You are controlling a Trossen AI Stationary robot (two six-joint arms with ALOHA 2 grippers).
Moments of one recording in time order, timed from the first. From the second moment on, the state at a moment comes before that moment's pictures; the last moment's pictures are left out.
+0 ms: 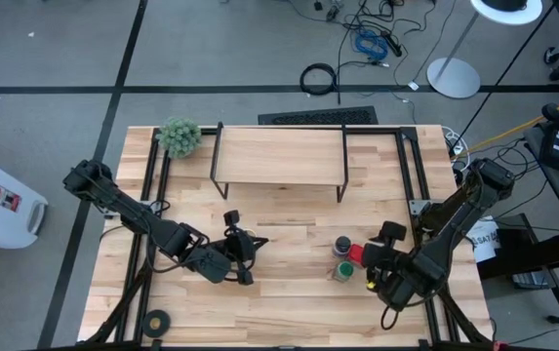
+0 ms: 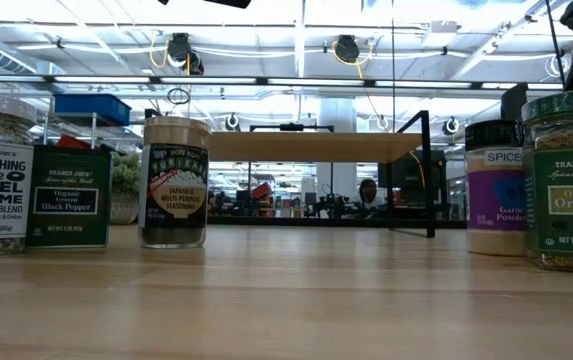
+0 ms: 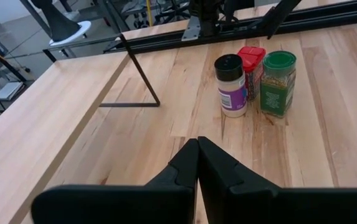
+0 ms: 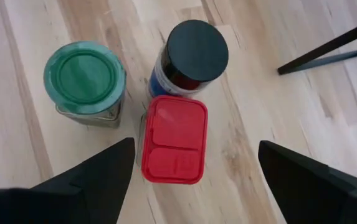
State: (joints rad) left arm -0.54 1.46 1.05 -0.19 -0.78 -0.17; right arm 0.84 1.46 1.10 -1.22 0.55 1.14
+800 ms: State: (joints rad) left arm -0.55 1.46 1.05 -0.19 -0.78 -0.17; right arm 0.85 1.44 0.97 -1.07 0.49 1.22
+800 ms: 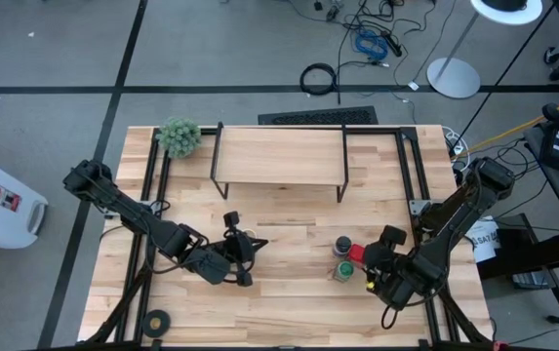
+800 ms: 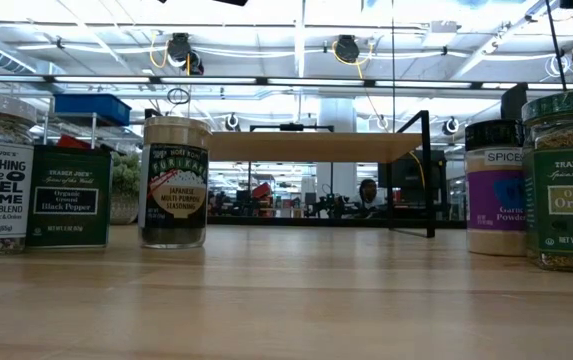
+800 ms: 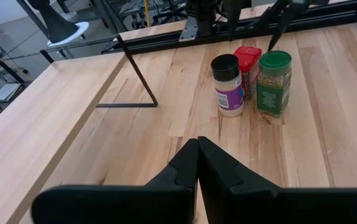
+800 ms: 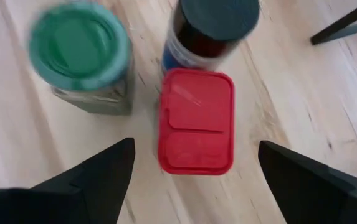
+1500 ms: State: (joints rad) left arm -0.55 1.46 1.05 -0.19 -0.78 -0.17; right arm 0.76 1.40 0.83 -0.88 0.42 1.08
